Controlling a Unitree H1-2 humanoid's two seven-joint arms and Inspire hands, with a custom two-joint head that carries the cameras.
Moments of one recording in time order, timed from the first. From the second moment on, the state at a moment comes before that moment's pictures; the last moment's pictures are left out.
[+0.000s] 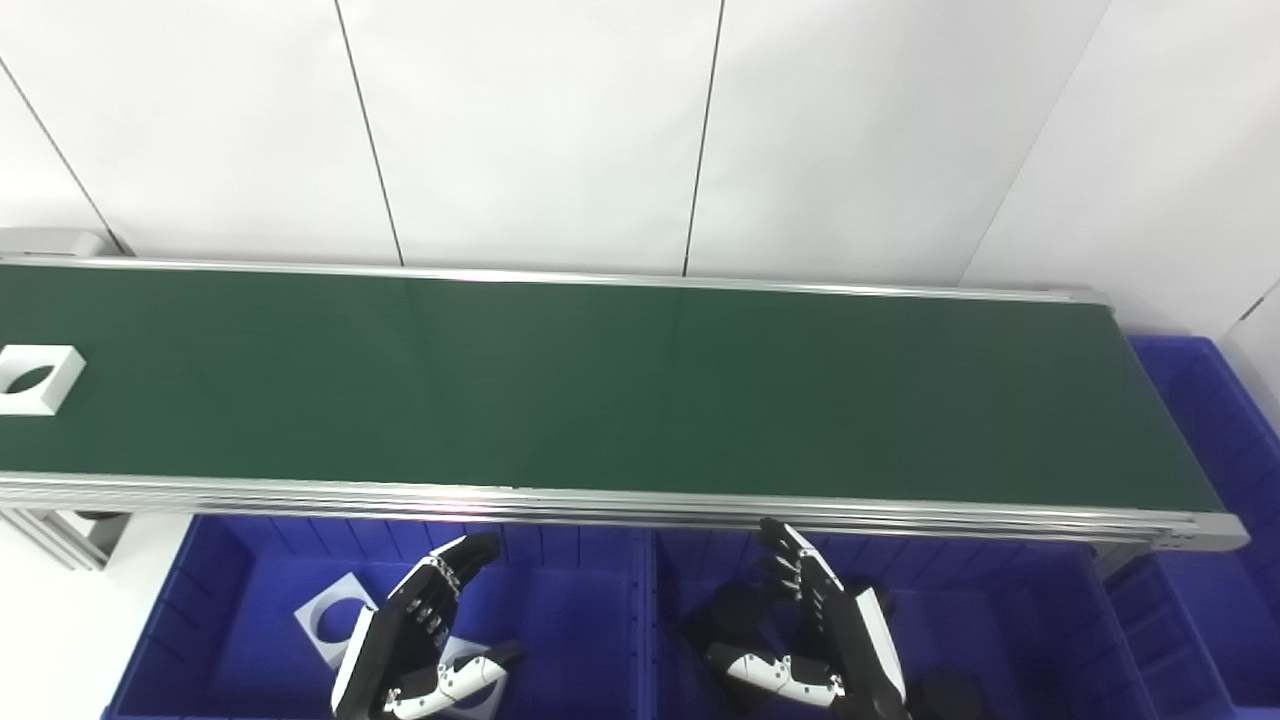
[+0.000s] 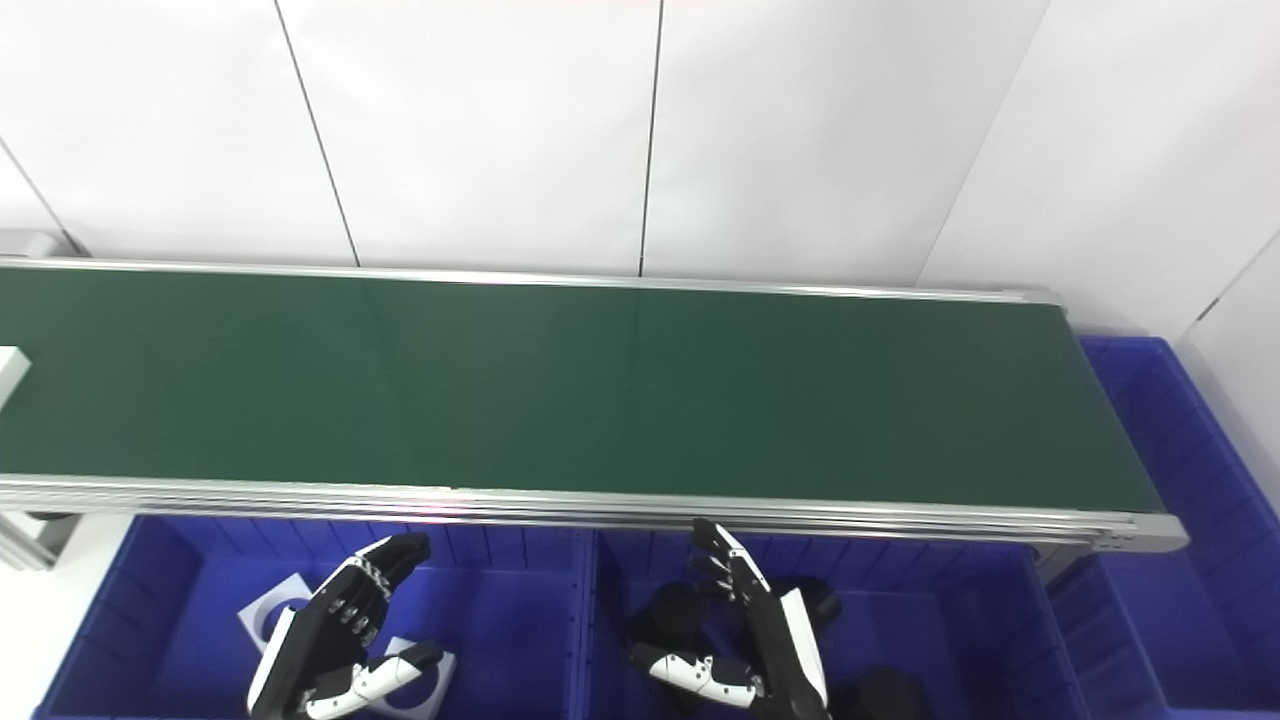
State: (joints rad) left arm 0.17 0.00 -0.14 0.25 -0.19 -0.40 -0.29; right arm 0.28 -0.10 0.12 0.17 -0.18 -0.41 -0.17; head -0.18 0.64
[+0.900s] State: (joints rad) left arm 0.17 -0.01 -0.14 0.22 -0.18 -0.37 -0.29; right arm 0.27 -0.11 0.12 0.18 -0.16 -0.41 -0.16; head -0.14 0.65
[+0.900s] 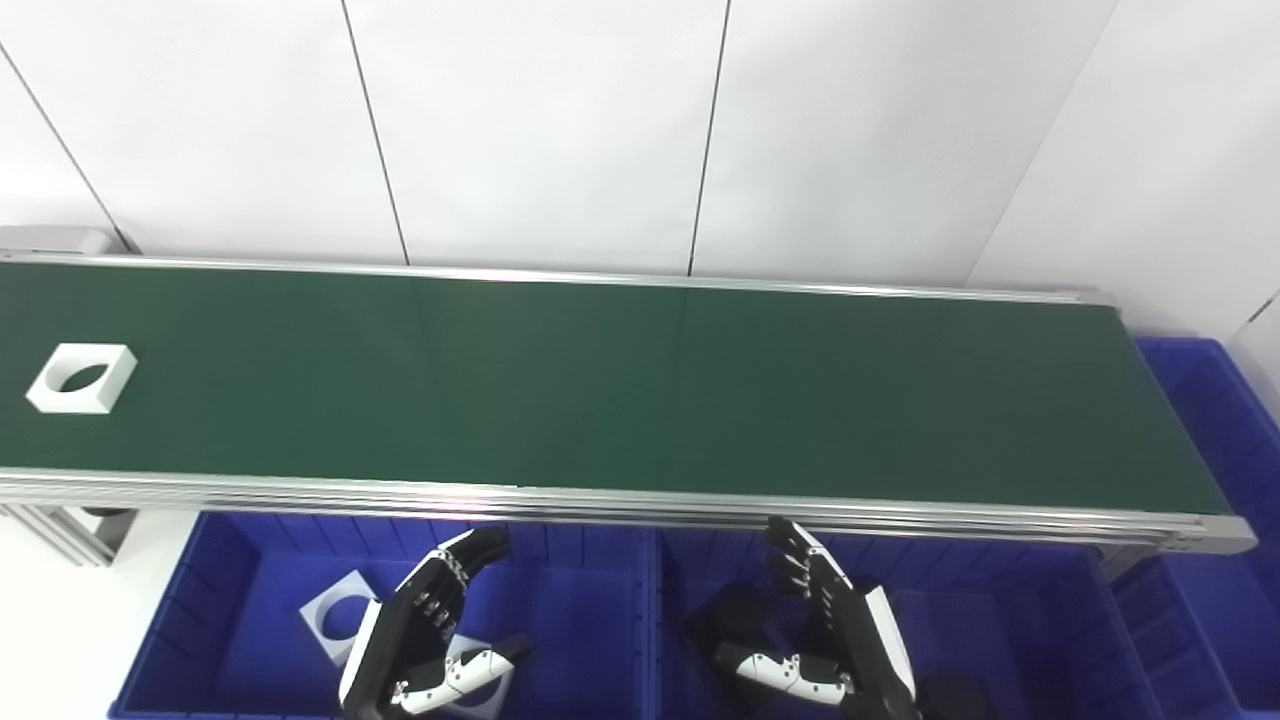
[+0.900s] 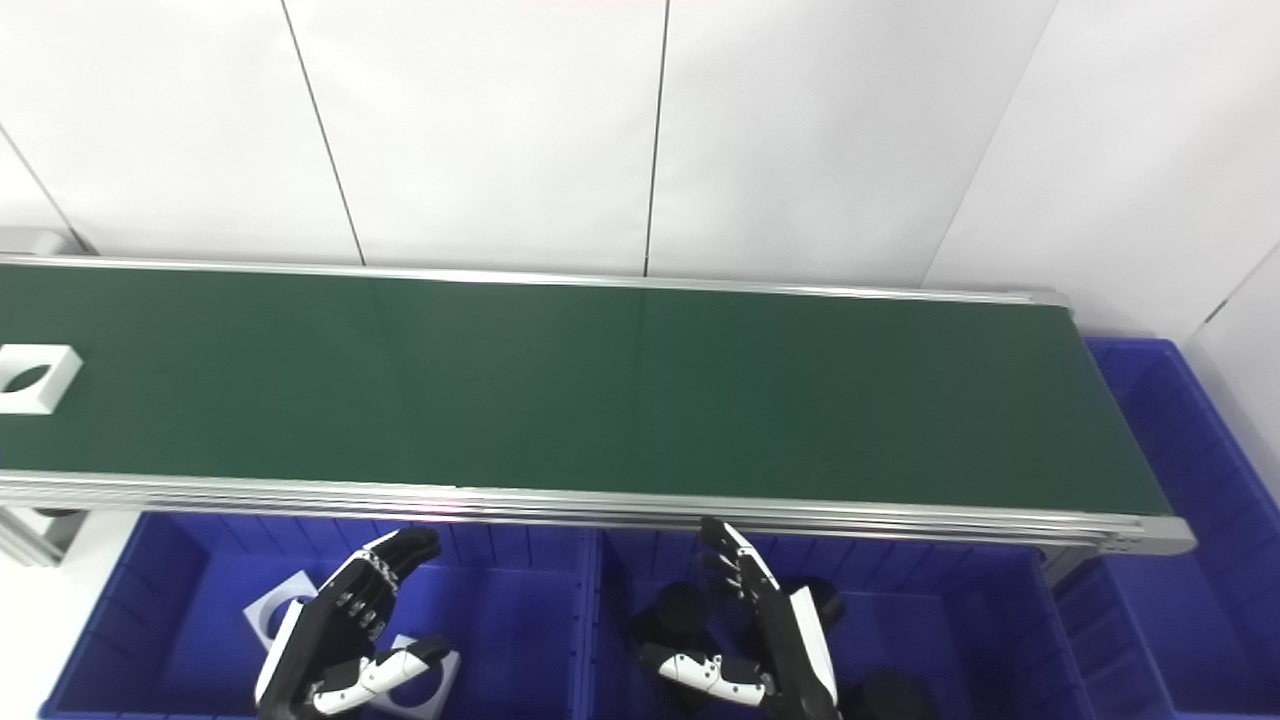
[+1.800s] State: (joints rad) left arm 0.17 -0.01 -0.14 0.22 -0.17 -0.37 -0.28; right arm 0.27 -0.12 0.12 0.18 -0.15 -0.41 -0.16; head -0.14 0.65
